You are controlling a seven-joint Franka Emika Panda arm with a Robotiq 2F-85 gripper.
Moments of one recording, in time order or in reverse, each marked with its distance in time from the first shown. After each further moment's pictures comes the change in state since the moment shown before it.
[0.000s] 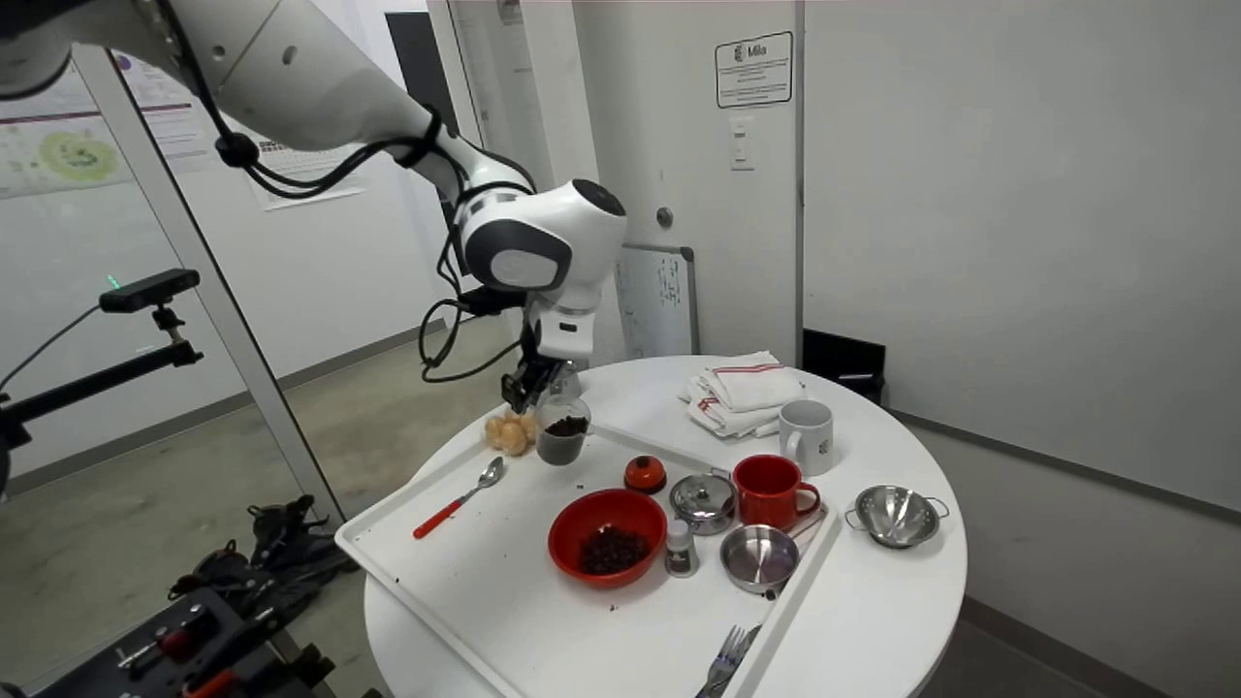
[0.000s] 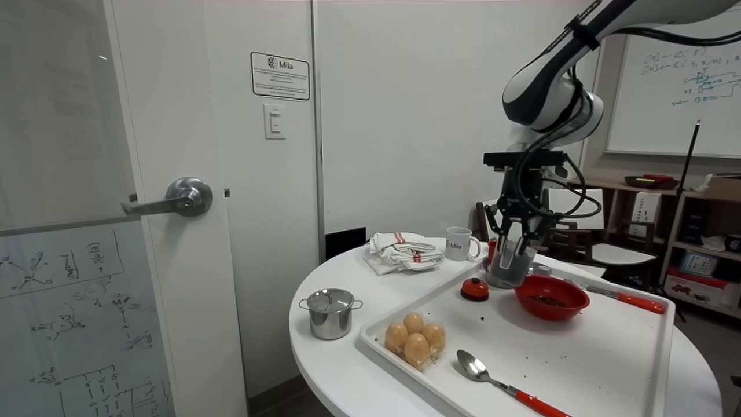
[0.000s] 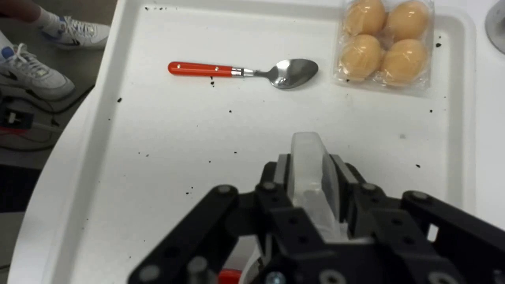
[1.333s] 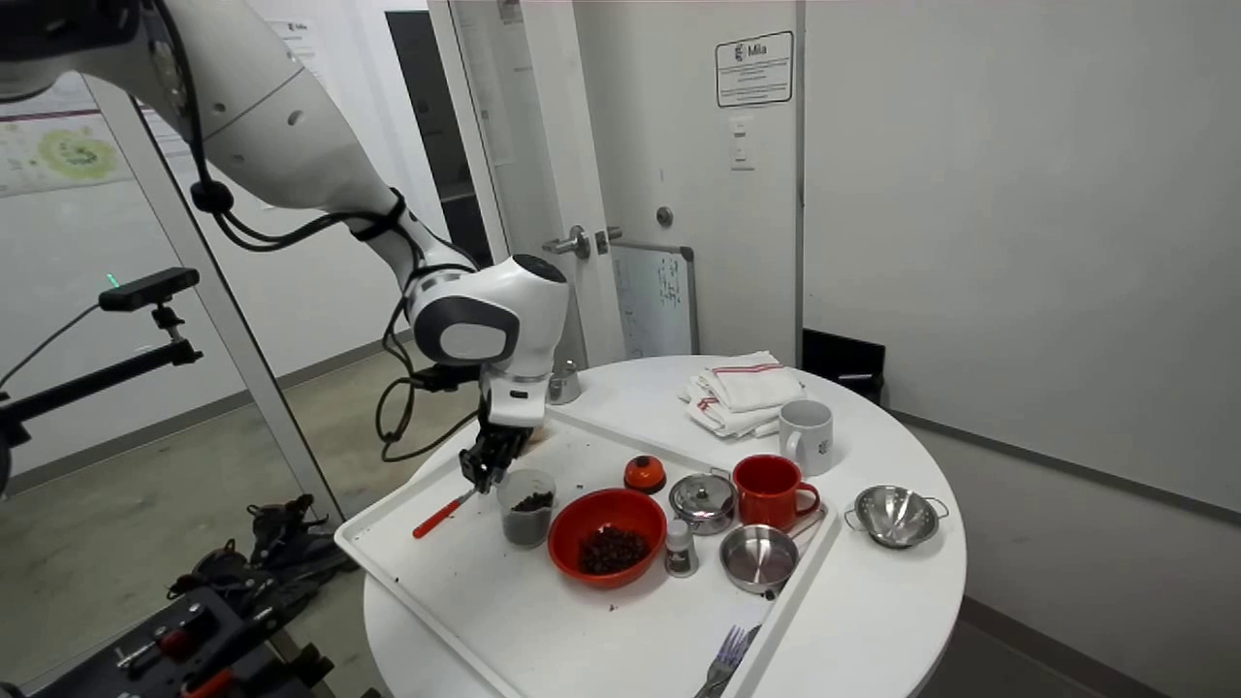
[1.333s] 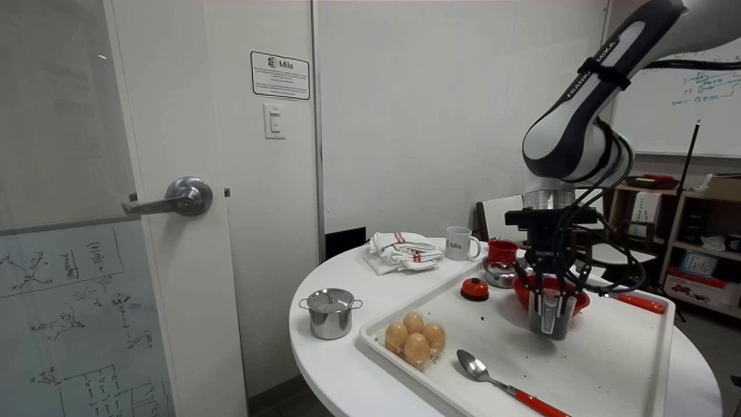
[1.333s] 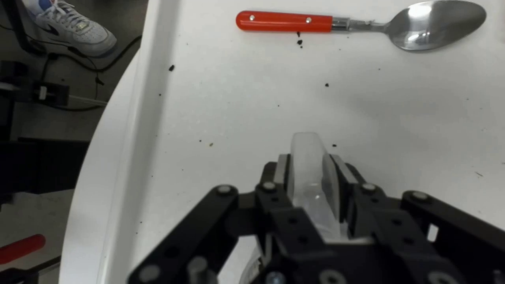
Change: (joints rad) arm -0.002 0.022 0.111 -0.220 -0.140 0.241 0.091
